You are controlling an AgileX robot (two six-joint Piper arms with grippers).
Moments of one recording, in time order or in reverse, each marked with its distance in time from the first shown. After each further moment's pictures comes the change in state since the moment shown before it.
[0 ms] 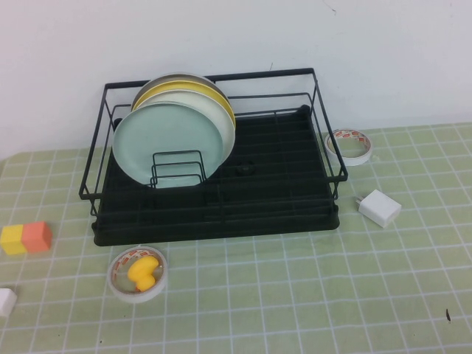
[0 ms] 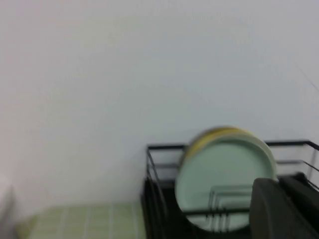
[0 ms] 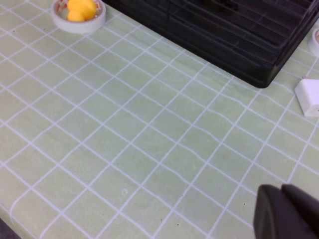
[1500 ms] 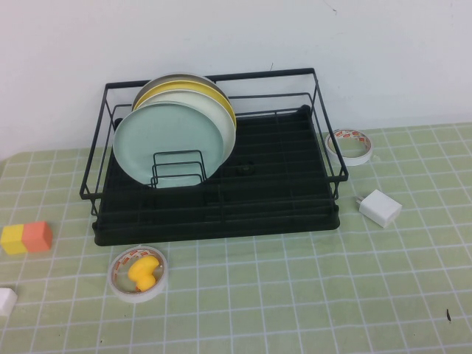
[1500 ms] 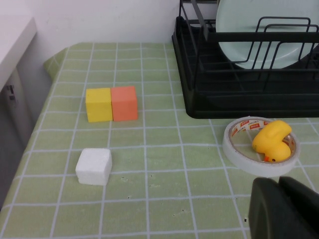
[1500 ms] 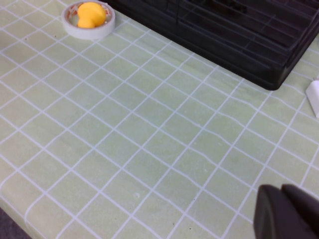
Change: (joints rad) right arm 0.000 0.000 0.000 0.034 0.012 0.000; left arm 0.000 0.000 0.112 1.129 0.278 -1.101
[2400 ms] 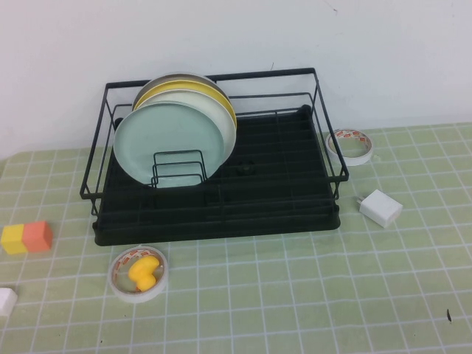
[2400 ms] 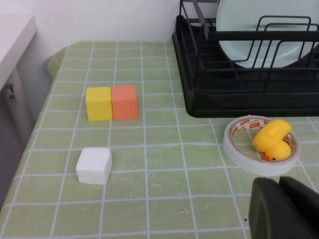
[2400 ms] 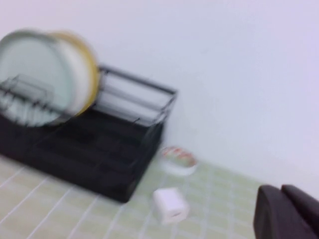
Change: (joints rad) right arm -0.139 -0.378 0.150 0.035 -0.311 -0.042; left arm 0.000 0.000 0.000 -0.002 0.002 0.004
